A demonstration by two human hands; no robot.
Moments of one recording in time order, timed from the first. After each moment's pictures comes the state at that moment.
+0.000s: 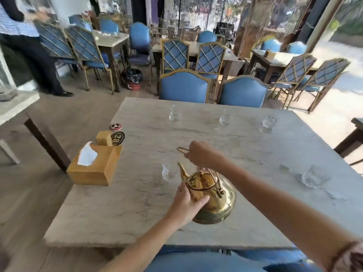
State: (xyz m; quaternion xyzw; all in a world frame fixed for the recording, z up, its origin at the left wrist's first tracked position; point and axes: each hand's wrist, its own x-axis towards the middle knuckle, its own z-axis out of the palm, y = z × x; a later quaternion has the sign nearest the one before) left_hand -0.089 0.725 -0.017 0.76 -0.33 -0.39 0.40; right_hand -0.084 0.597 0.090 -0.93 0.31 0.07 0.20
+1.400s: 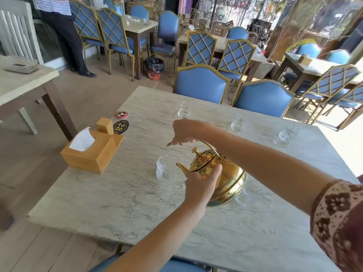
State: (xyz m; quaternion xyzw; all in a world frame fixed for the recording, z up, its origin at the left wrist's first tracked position) left_hand -0.113 0.624 0.028 0.68 -0.06 -0.36 0.64; right_hand -0.007 0.557 0.133 -0.97 0.13 0.21 0.04
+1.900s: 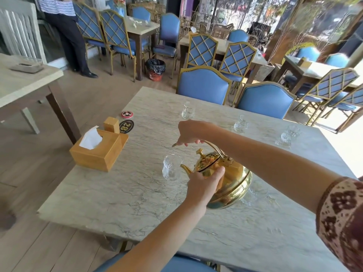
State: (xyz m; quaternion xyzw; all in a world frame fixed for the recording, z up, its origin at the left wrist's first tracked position) left_hand -0.106 0.648 0.026 0.66 -0.09 -0.40 0.63; right_hand -0.008 0.573 0.132 -0.96 0.17 0.23 0.04
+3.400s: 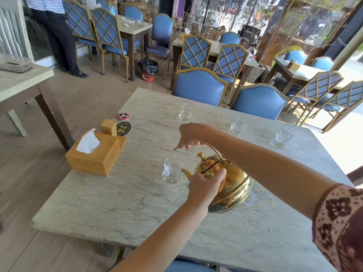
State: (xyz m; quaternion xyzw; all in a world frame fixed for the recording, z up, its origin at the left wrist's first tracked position) left_hand -0.097 0.660 0.044 0.66 -0.07 -0.43 0.61; right_hand 0.004 0.578 0.127 -0.94 0.22 0.25 0.07
